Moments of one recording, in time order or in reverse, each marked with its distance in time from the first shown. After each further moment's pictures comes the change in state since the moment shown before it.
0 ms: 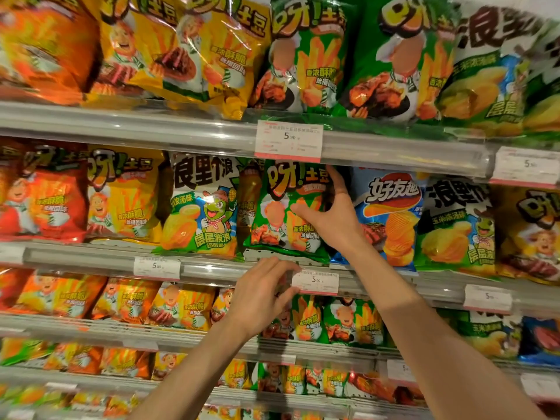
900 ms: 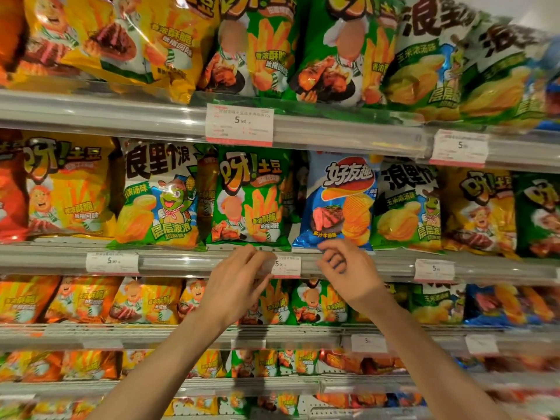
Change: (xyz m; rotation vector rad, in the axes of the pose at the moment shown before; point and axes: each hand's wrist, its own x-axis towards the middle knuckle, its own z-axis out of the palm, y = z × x) left_hand 0.003 0.018 0.011 0.165 0.020 0.092; right_hand -0.114 0.065 -0.082 -0.425 -0.067 0.061
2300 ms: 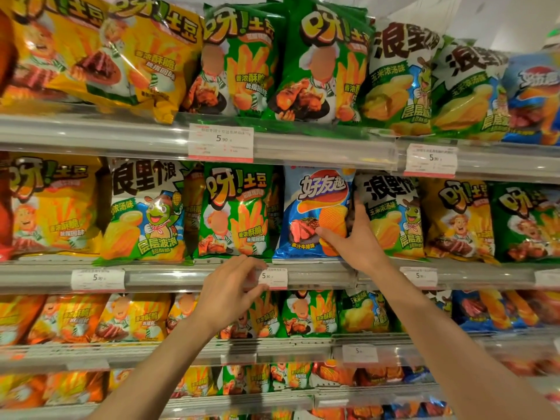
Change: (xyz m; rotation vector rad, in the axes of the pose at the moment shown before) left_hand 0.013 0.003 0.000 -0.180 -0.037 -0.056; right_hand 0.065 0.013 -0.045 0.105 0.148 0.159
